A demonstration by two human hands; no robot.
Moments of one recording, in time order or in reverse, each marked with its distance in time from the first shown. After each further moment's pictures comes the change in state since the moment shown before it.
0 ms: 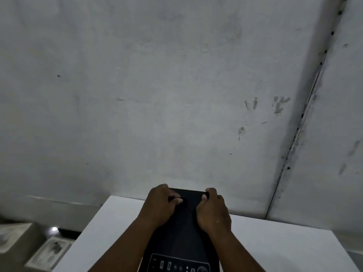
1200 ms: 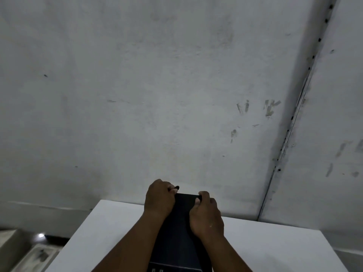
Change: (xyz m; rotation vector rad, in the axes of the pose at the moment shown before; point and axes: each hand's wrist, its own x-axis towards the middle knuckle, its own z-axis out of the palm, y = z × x) left_hand 0.035 0.015 0.027 -0.023 0.136 -0.186; right_hand 0.000 0.001 0.001 -0.007 0.004 -0.023
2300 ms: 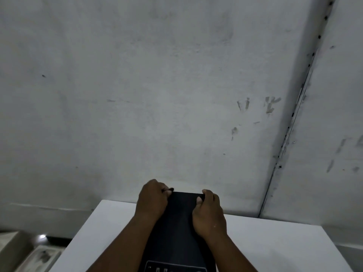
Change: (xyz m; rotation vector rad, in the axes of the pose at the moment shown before) left_hand -0.005 -0.017 -0.025 0.024 -0.042 0.061; right_hand -0.001 0.005 0.004 0.009 0.027 -0.027
